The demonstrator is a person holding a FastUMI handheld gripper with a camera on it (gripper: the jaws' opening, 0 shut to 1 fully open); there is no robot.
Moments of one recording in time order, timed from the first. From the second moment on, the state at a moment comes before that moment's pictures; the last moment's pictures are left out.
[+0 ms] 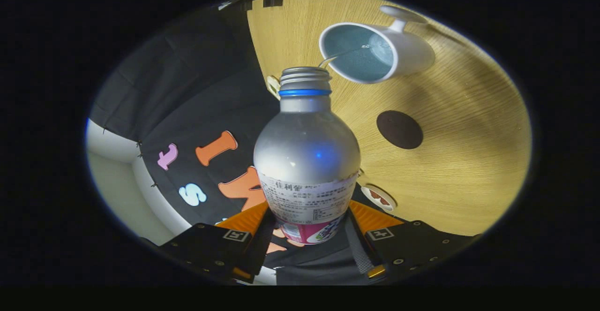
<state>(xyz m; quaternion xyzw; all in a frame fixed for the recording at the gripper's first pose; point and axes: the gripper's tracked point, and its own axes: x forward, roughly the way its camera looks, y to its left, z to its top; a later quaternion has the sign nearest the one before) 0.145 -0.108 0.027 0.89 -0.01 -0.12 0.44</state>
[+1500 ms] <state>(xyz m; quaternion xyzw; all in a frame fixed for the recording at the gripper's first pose) 0.142 -0.129 0.032 0.92 -0.05 -0.12 0.38</state>
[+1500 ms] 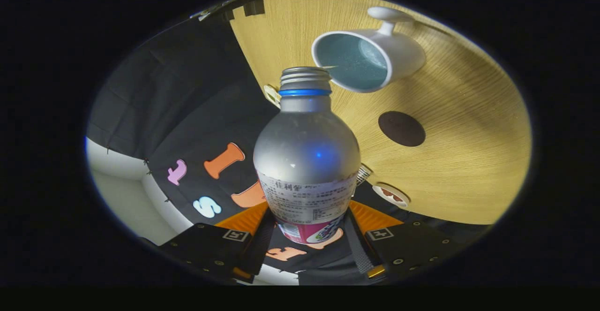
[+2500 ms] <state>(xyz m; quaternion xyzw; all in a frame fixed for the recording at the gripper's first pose) 0.147 -0.141 0.056 0.94 -0.10 -0.09 0.31</state>
